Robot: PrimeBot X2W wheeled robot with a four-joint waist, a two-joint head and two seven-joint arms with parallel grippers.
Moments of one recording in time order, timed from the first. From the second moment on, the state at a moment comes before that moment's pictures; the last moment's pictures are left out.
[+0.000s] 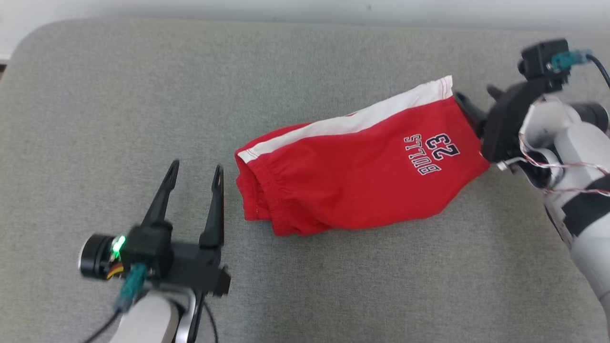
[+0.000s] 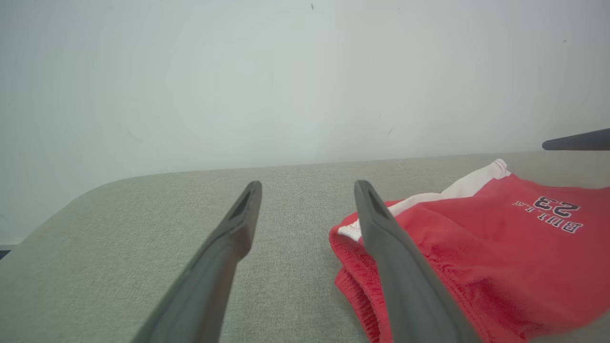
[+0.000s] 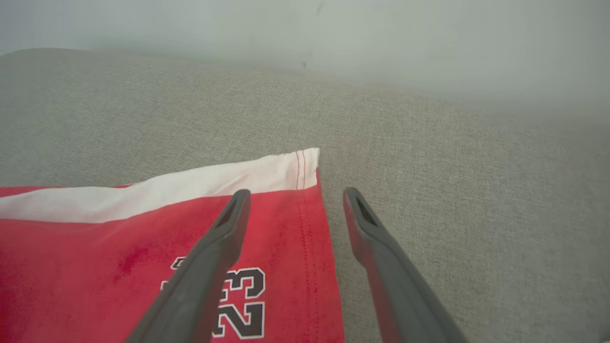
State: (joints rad) left arm -0.42 0.25 -0.41 0.20 -0.38 0.13 -0.26; right arm -1.00 -0.47 0.52 0.79 0.66 0.13 0.35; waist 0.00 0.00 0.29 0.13
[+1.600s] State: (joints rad) left arm -0.08 0.12 -0.19 0.14 -0.13 0.06 -0.26; right arm -0.79 -0.47 0.20 0.84 0.37 0.13 0.55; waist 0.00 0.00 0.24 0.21
